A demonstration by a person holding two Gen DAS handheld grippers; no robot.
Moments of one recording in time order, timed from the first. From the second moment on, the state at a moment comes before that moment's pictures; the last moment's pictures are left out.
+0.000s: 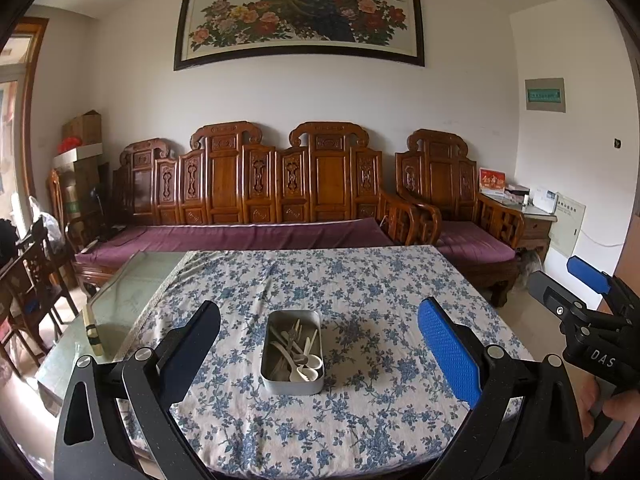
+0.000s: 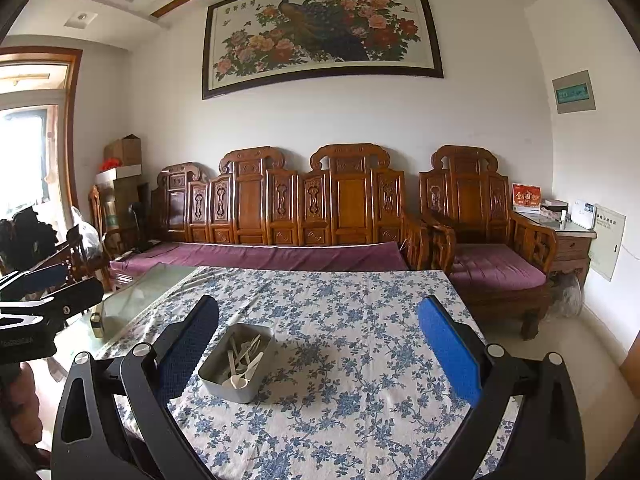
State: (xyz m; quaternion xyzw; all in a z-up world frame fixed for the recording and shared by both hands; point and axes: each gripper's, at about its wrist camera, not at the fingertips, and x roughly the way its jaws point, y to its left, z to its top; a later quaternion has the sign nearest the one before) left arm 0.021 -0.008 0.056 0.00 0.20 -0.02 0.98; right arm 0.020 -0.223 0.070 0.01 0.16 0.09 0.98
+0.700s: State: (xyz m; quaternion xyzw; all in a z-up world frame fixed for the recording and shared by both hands) left arm 0.021 -0.009 0.058 0.00 0.20 -0.02 0.98; right arm 0.020 -0.223 0.072 0.01 0.16 0.09 0.98
